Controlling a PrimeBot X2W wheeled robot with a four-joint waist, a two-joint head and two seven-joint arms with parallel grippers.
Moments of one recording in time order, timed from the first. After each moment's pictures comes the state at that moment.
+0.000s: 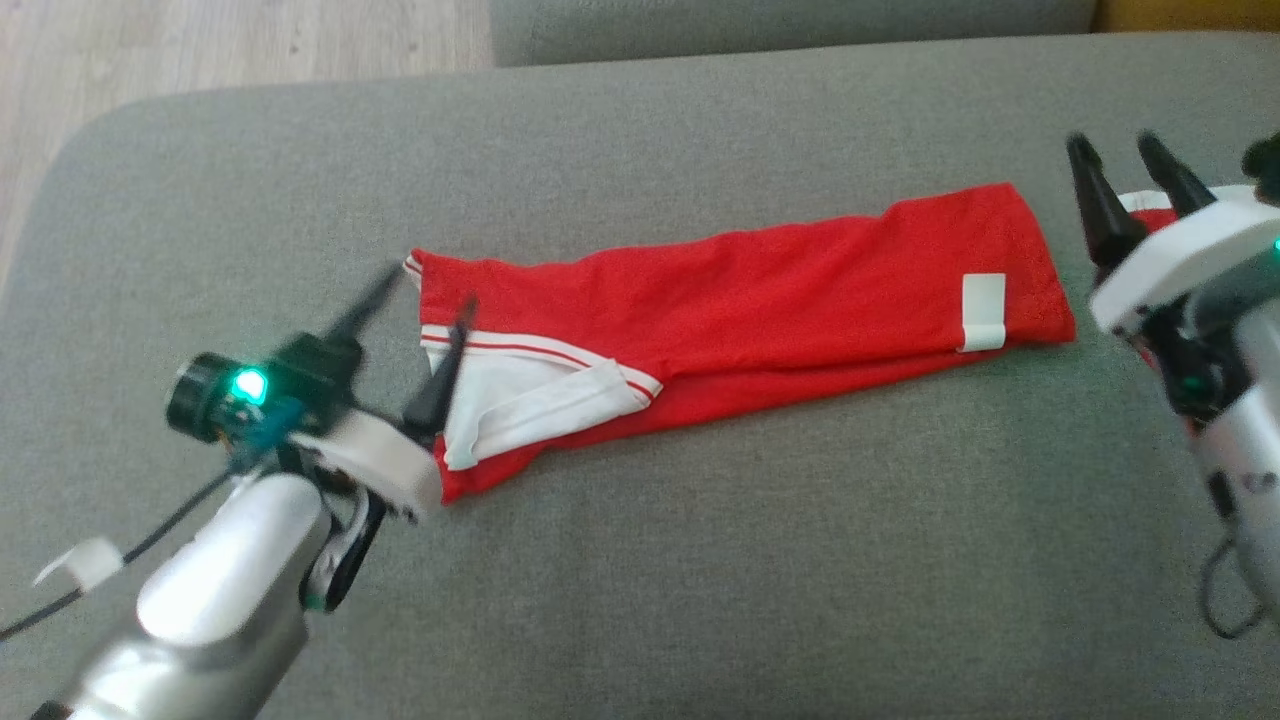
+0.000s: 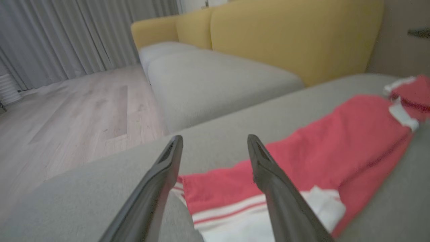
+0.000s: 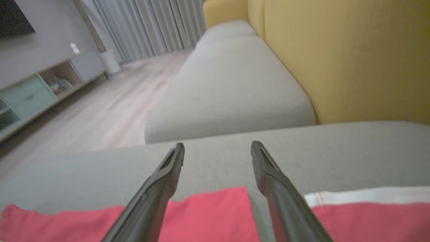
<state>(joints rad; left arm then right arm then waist) -0.57 0.48 -0.86 0.36 -0.58 0.11 -0.10 -0.72 -0.43 0.44 0.79 0.75 0.13 0.01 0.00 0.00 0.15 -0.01</state>
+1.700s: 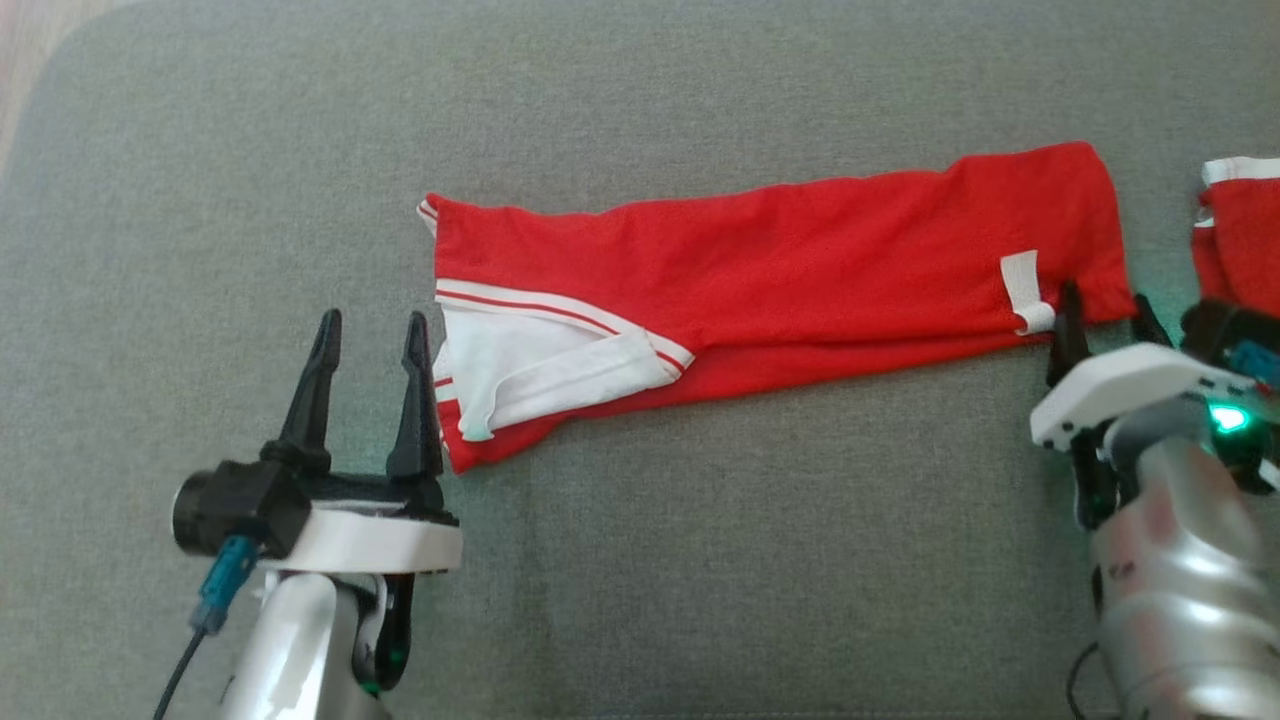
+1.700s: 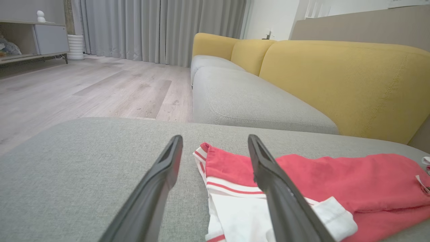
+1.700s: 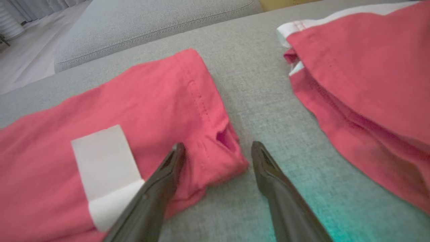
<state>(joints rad) -0.20 0.05 -0.15 0.22 -0.23 -0.07 -0.25 -0.60 -0.05 -0.37 0.96 -0.04 0.13 -0.13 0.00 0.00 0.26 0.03</state>
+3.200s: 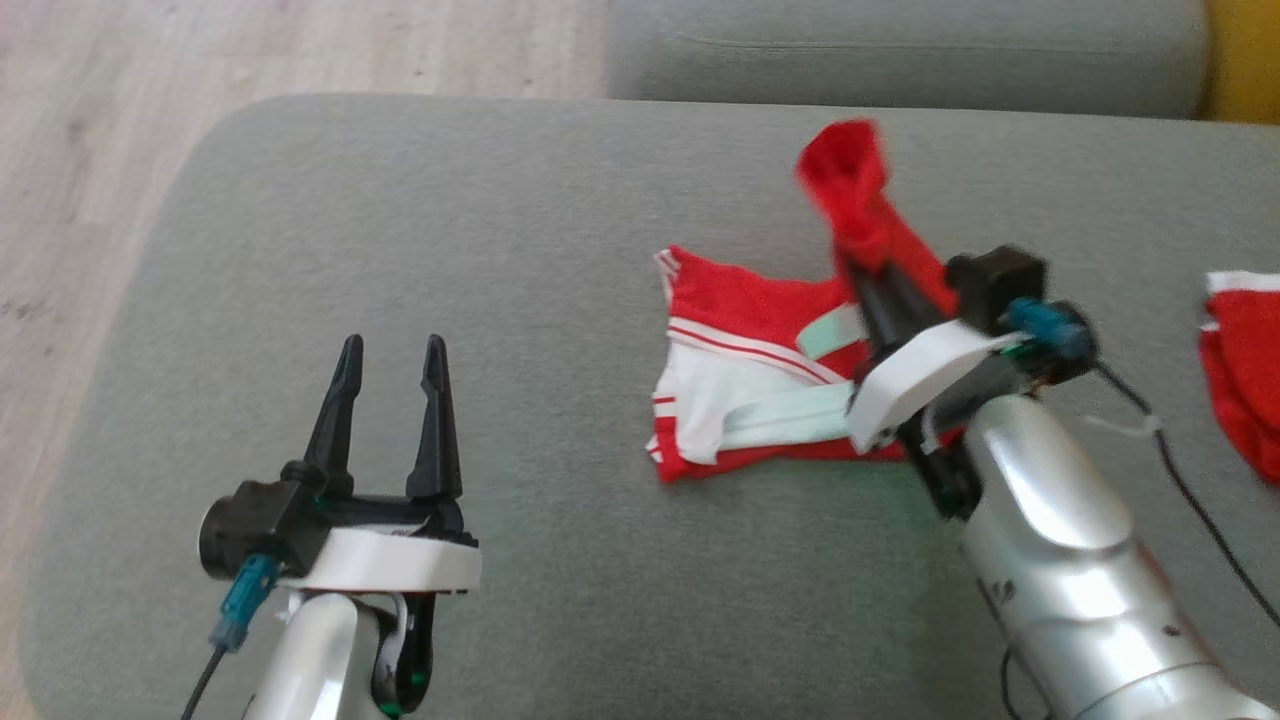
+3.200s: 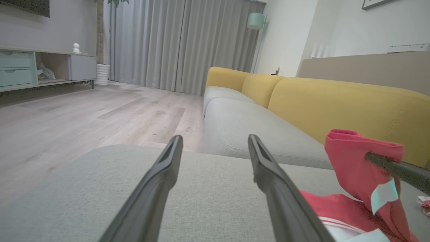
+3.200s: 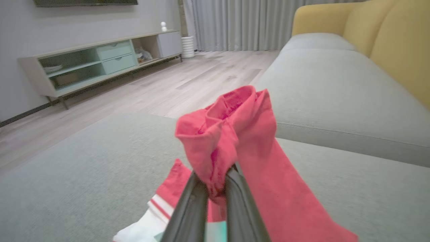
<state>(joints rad) -0.18 0.05 -0.19 0.22 -0.28 -0.04 -0.25 -0.60 -0.06 0.29 0.75 0.20 0.13 -0.16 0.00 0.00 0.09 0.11</state>
